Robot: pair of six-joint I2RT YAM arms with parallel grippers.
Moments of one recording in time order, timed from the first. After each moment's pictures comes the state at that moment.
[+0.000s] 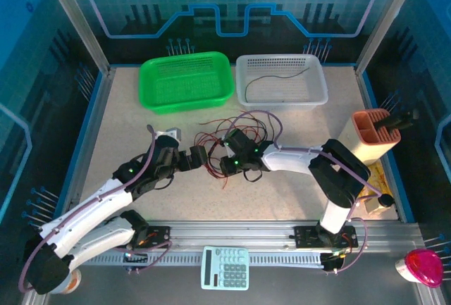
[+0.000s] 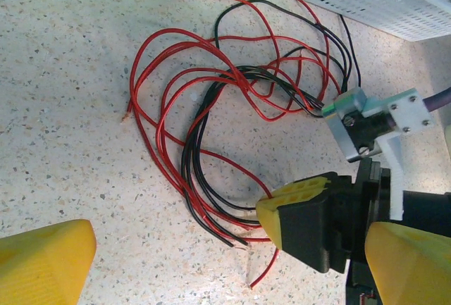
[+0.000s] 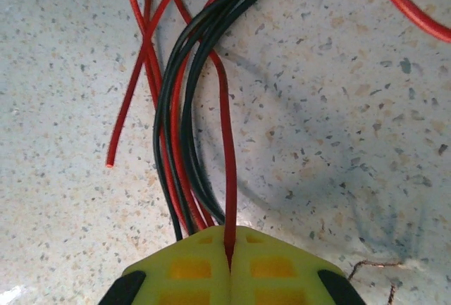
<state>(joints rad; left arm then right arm) -0.62 0.88 0.63 -0.47 -0.09 -0.80 0.84 1.73 0.97 -0.23 -0.19 0.52</state>
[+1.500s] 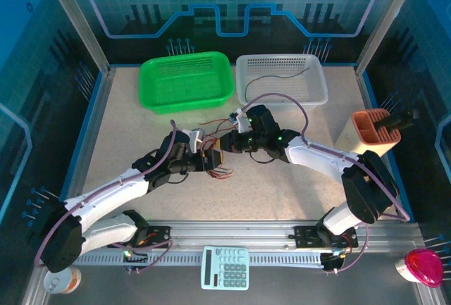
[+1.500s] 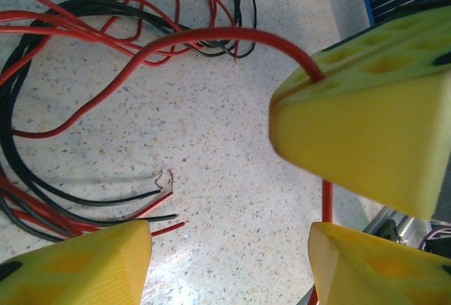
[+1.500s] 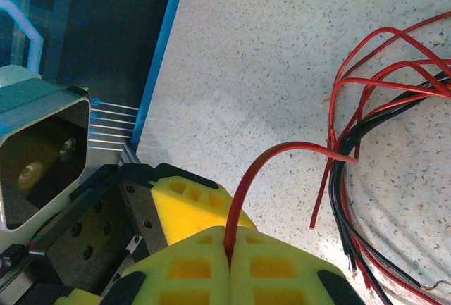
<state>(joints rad) -0.62 1.09 0.59 -0.12 0.28 -0.74 0.69 1.53 0.96 -0.05 -0.55 0.74</state>
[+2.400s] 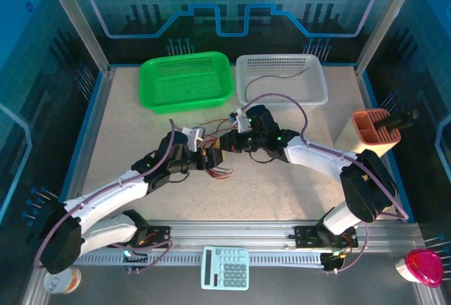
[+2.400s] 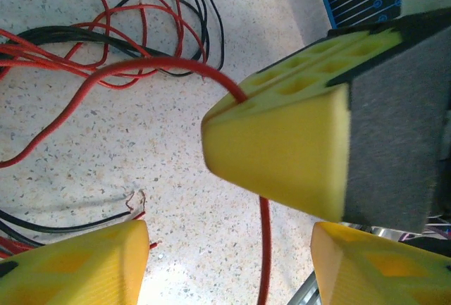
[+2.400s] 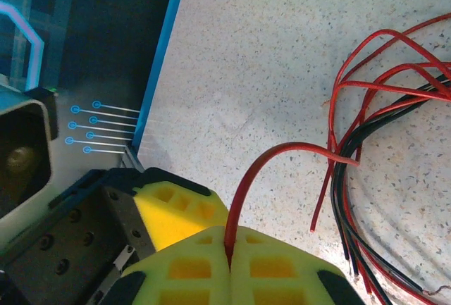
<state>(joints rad) -0.62 1.08 0.56 -0.02 0.31 -0.76 0.68 1.54 0.96 -0.03 -0.55 0.76</state>
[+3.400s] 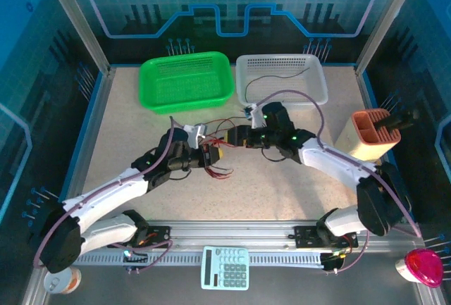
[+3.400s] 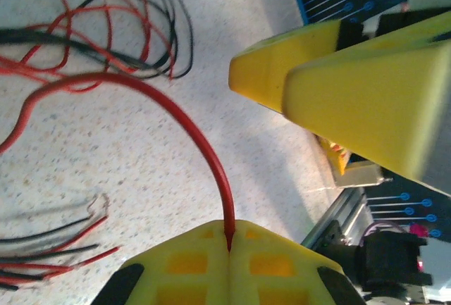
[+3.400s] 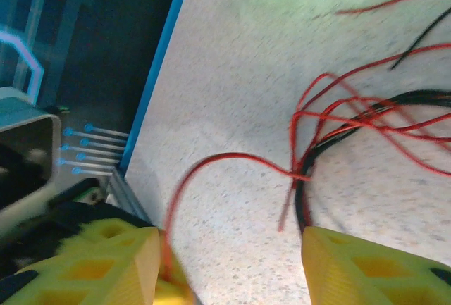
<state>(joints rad) -0.62 1.08 0.63 -0.05 0.36 -0.80 0.58 1.38 0.90 -0.10 -0.52 0.68</state>
